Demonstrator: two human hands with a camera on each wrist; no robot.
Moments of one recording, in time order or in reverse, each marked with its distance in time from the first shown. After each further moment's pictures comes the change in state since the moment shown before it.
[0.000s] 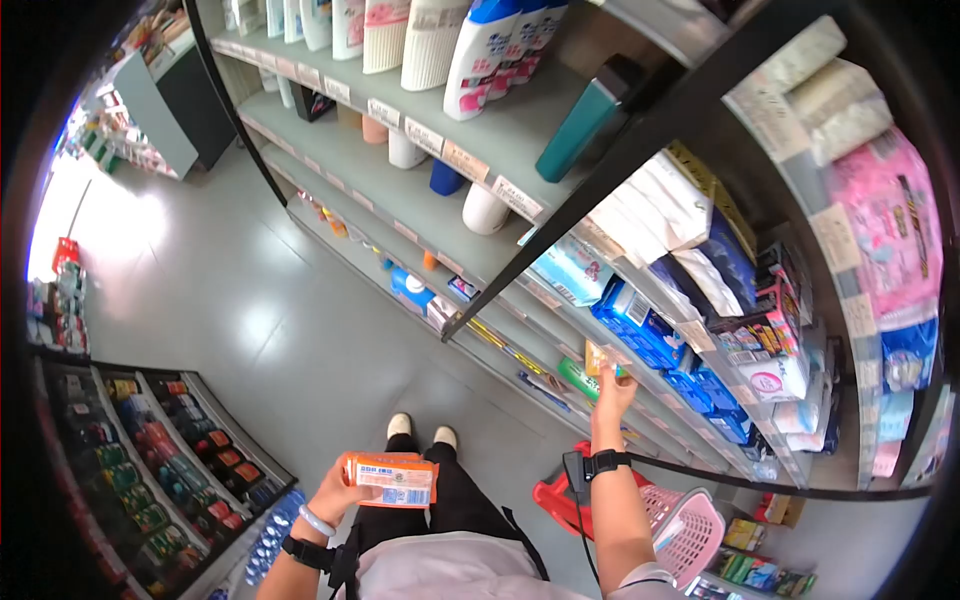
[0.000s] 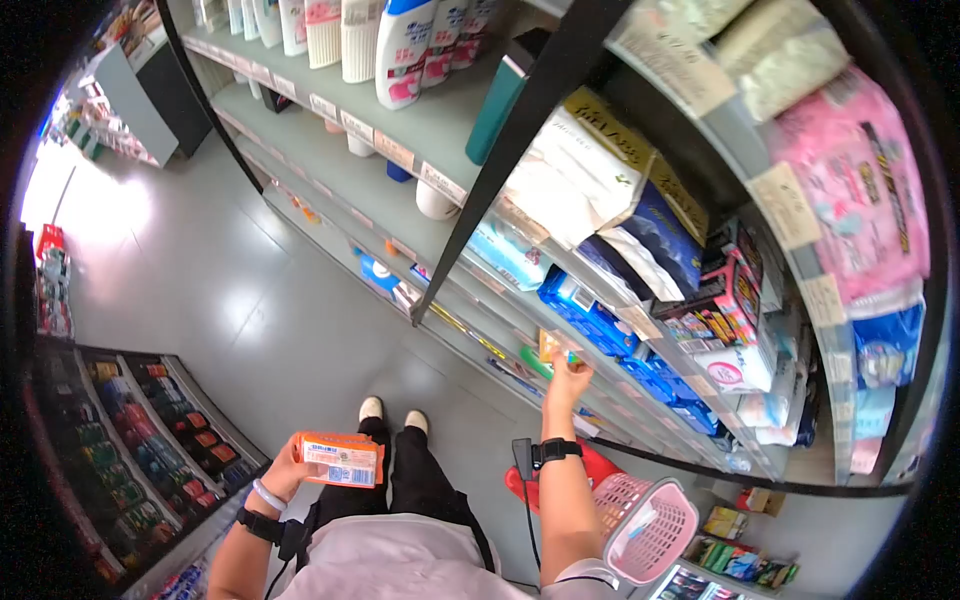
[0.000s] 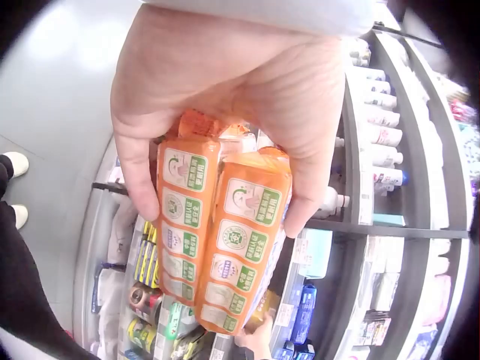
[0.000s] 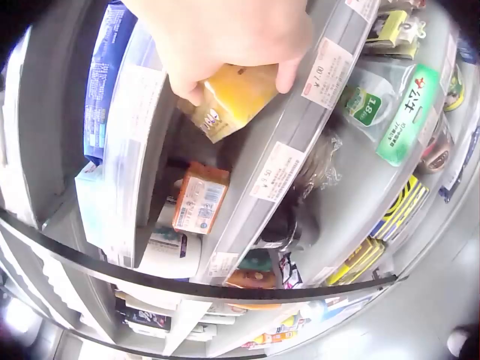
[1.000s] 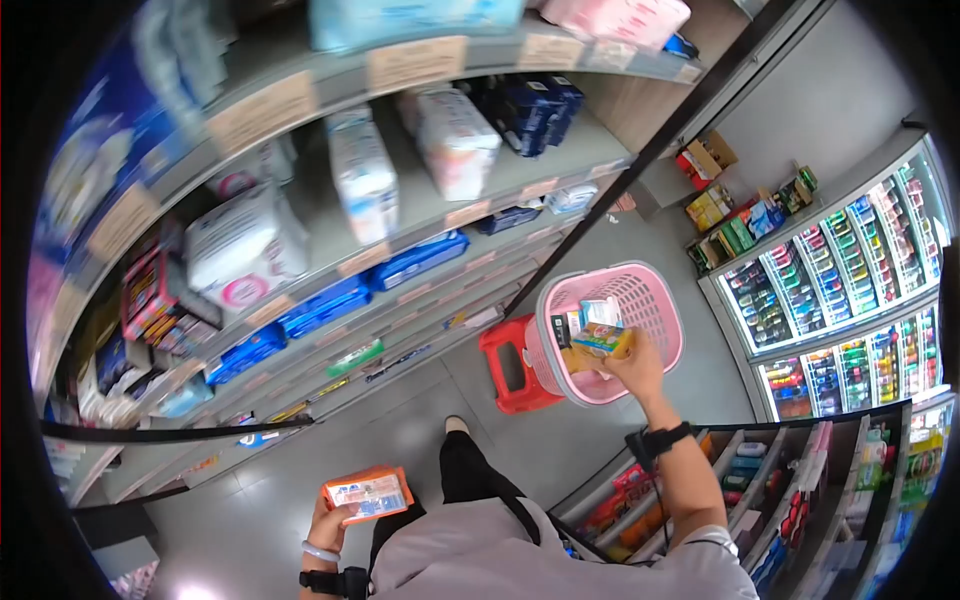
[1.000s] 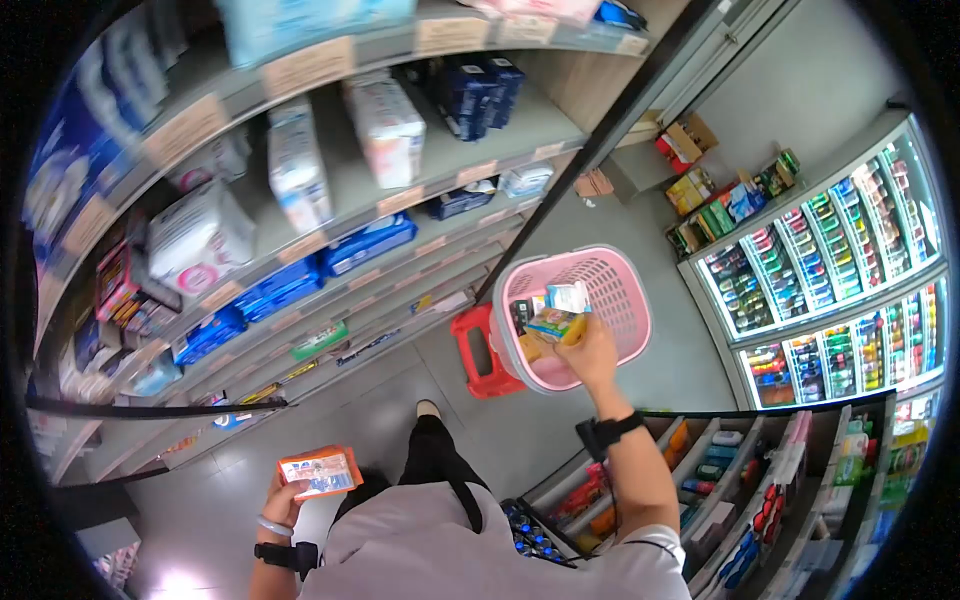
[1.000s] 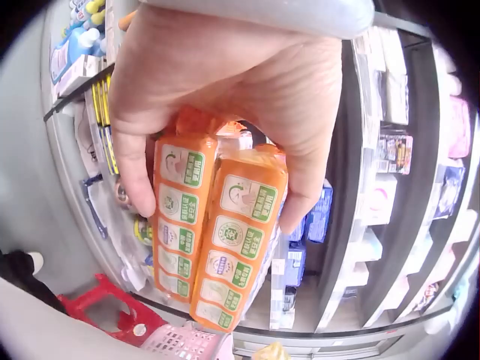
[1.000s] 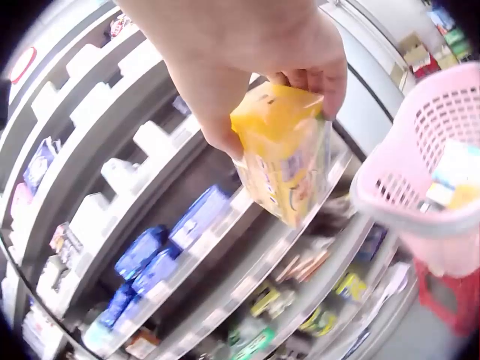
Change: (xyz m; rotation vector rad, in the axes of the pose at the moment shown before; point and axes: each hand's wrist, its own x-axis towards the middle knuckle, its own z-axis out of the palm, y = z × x) left_hand 0.056 -0.039 0.256 0.442 -0.484 -0.257; right_hand -0.100 -0.158 -0.492 -1.015 0.472 0.127
